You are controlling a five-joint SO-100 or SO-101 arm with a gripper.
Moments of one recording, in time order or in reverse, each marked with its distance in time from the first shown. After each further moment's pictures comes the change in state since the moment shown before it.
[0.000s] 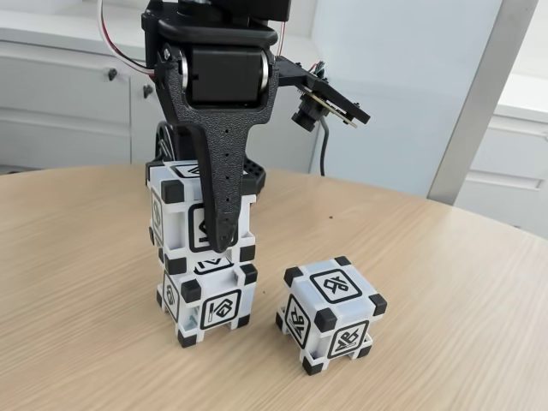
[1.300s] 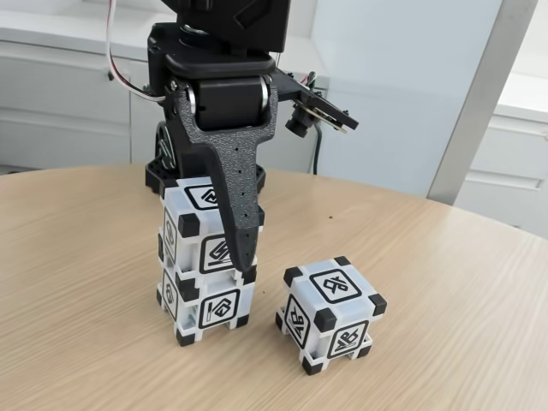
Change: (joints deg) arm 0.0 0.4 5.5 1.7 -3.6
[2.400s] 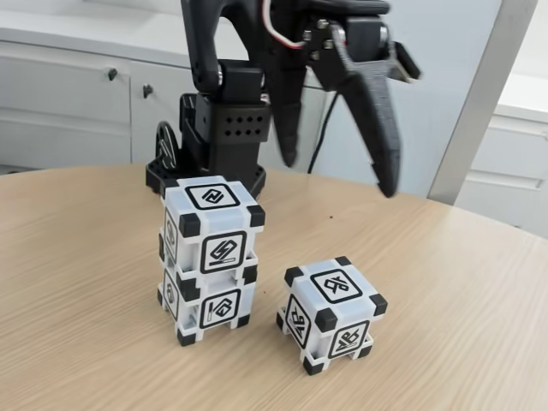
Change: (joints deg) arm -28.0 14.1 0.1 1.5 16.0
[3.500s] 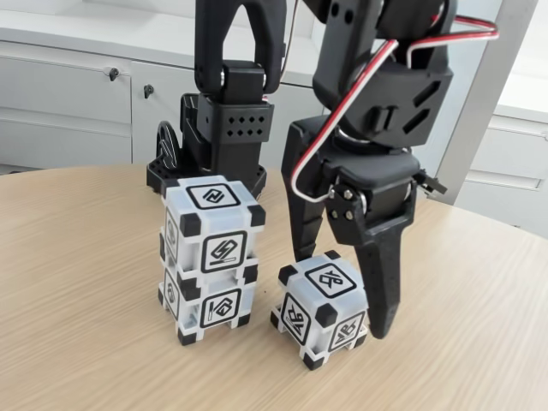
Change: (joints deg) arm 0.0 -30.3 0.1 -19.8 2.0
